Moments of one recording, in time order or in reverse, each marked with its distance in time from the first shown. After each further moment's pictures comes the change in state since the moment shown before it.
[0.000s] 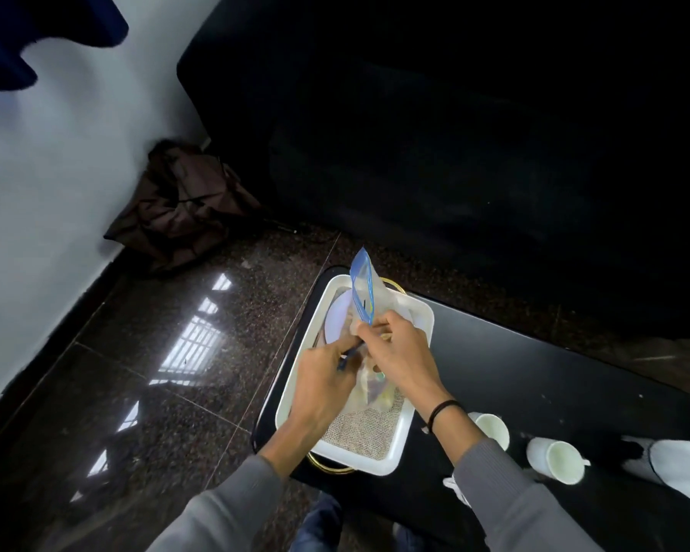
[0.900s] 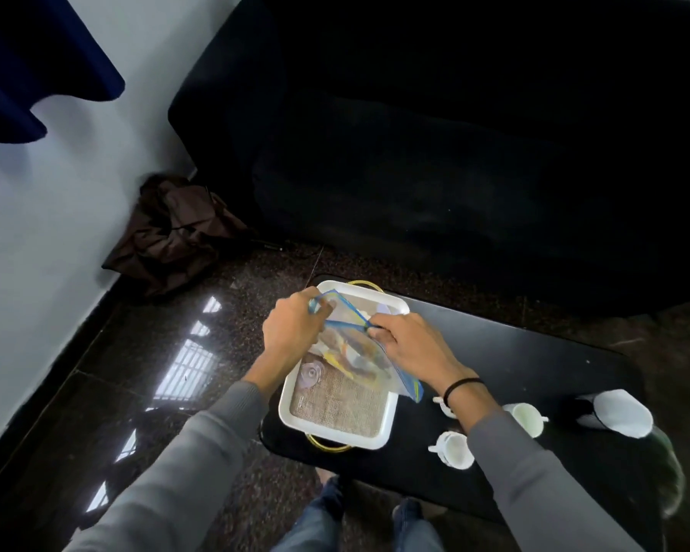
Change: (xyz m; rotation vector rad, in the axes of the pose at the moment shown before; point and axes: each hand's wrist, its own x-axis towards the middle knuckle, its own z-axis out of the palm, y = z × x) left_hand 0.015 0.062 -0.077 0.264 -0.015 -0.166; right_hand -0.056 -0.008 -0.057 -0.561 -0.058 -0.275
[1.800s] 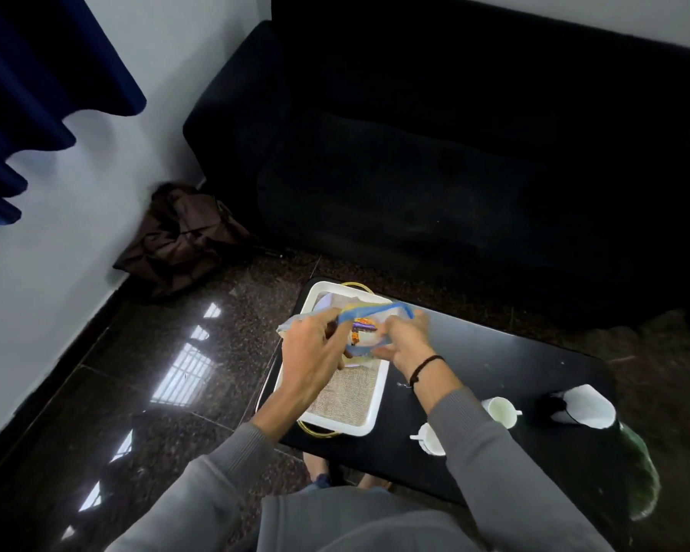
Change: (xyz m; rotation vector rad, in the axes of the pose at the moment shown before) left_hand -0.114 0.040 0.004 -0.347 0.162 0.276; right_hand -0.026 -0.022 -0.006 1.411 0.248 0.784
